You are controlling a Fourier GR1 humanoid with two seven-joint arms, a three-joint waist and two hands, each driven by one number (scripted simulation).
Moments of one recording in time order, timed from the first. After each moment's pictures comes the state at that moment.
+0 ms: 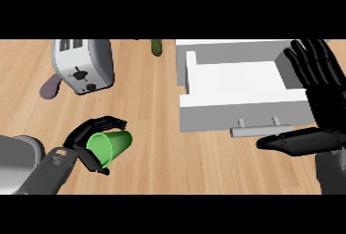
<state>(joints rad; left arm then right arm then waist) -0.50 0.30 -0.13 -0.41 -0.07 -0.60 -0.84 -0.31 -0.20 -0.10 -1.86 -0.13 0.17 0.14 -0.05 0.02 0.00</state>
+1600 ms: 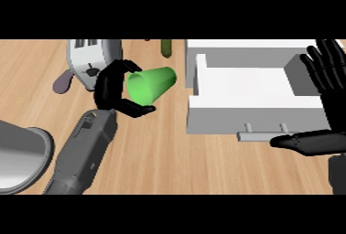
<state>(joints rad) -0.69 0.06 0.10 -0.75 0.16 -0.07 -0.79 -0.26 -0.23 -0.16 -1.85 -0.13 0.19 0.12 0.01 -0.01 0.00</state>
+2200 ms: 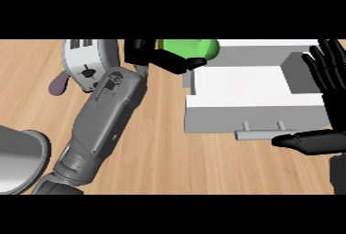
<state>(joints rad) -1.02 0.01 -0.01 -0.85 0.15 0.19 -0.40 -0.25 -0.23 -0.17 -1.84 -0.13 0.19 0.09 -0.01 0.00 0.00</state>
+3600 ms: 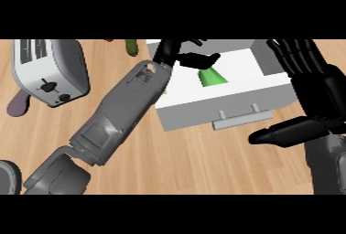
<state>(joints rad) -1.29 0.00 -0.34 -0.32 0.35 0.27 -0.24 -0.40 -0.20 -0.08 -1.77 -0.16 0.25 0.07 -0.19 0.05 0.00</state>
